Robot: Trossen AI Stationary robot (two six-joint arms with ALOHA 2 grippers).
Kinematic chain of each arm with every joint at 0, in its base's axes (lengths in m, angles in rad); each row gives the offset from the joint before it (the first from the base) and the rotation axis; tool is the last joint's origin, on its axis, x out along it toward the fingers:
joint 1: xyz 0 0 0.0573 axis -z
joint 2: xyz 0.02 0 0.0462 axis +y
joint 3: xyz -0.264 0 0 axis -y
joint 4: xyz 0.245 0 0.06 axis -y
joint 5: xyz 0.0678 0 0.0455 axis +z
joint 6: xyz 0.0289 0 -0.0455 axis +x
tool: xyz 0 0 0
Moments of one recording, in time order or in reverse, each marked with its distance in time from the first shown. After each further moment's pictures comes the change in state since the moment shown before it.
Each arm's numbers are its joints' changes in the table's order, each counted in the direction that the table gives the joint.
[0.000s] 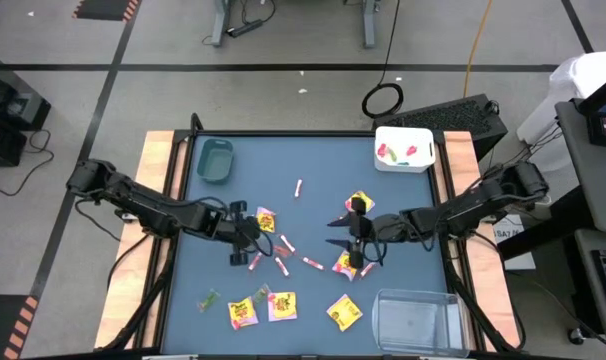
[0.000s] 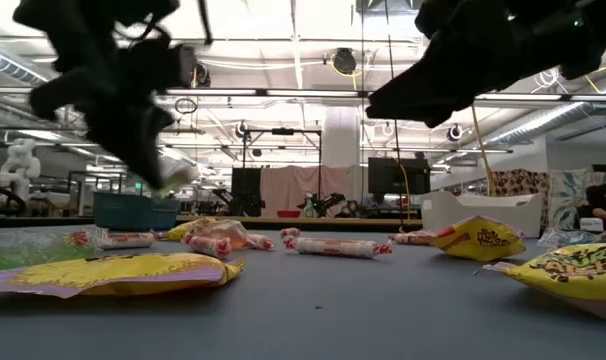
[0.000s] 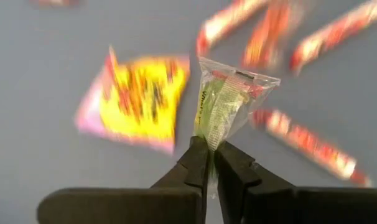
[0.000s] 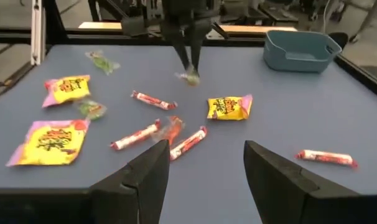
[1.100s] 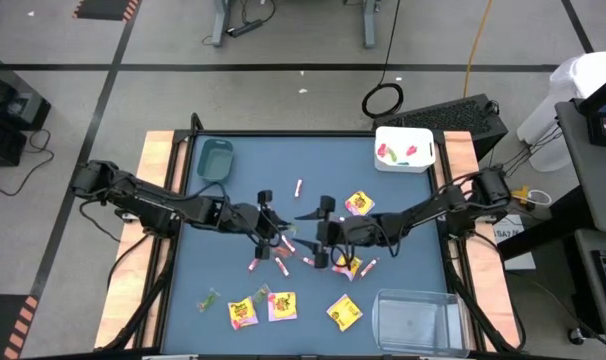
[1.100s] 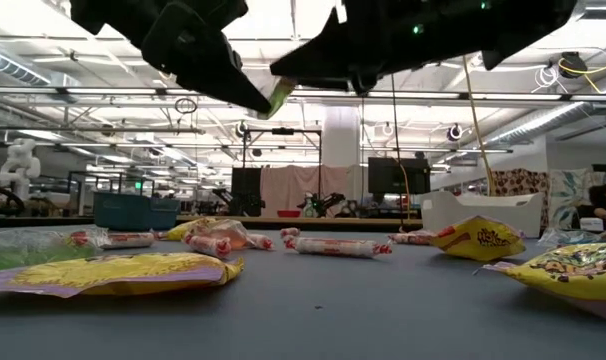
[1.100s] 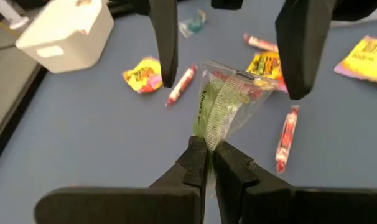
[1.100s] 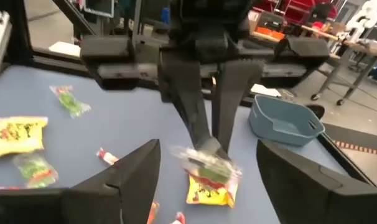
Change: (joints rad) left arm -0.085 0.040 0.055 0.509 -0.028 0.331; right arm 0.030 0.319 0.314 0.159 -0.053 -0.266
